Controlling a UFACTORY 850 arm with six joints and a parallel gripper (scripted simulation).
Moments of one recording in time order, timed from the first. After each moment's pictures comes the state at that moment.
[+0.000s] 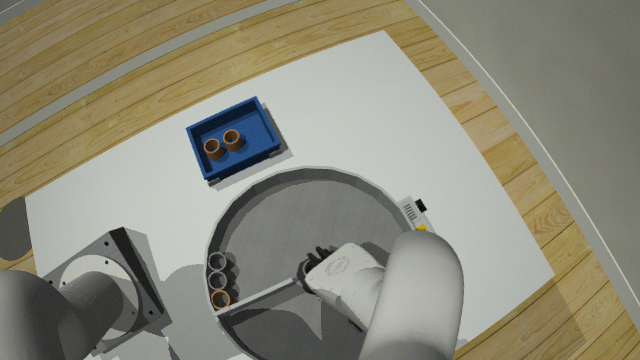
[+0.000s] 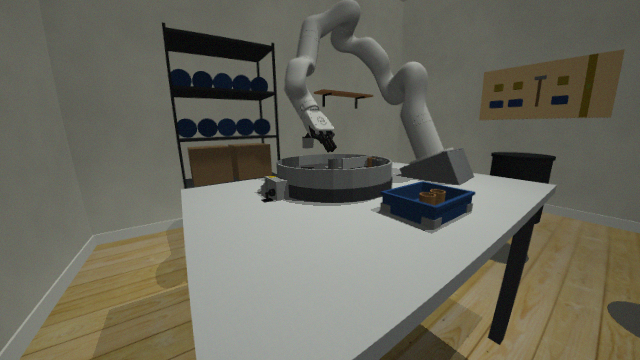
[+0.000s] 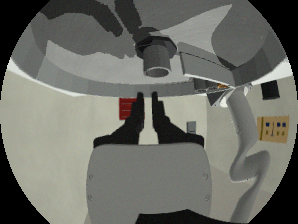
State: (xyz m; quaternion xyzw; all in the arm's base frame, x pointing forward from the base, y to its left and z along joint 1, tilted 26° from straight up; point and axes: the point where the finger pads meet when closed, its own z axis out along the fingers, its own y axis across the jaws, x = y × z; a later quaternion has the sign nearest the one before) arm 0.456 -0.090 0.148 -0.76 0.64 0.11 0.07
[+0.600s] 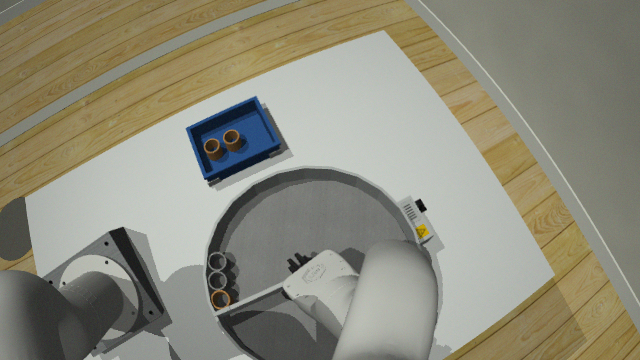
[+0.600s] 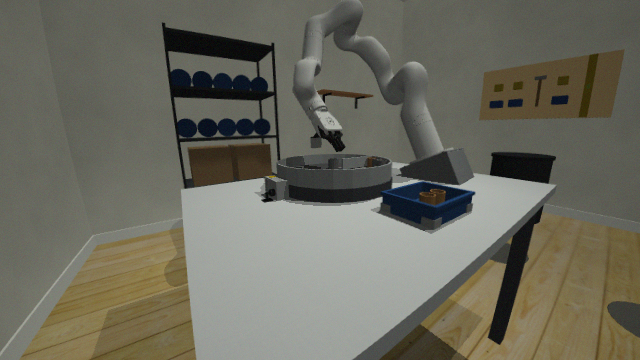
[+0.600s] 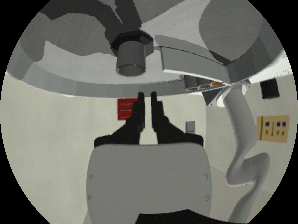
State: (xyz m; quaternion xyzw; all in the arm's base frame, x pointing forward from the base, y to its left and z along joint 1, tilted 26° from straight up) arm 0.420 -0.085 0.142 -0.76 0.64 0.11 0.07
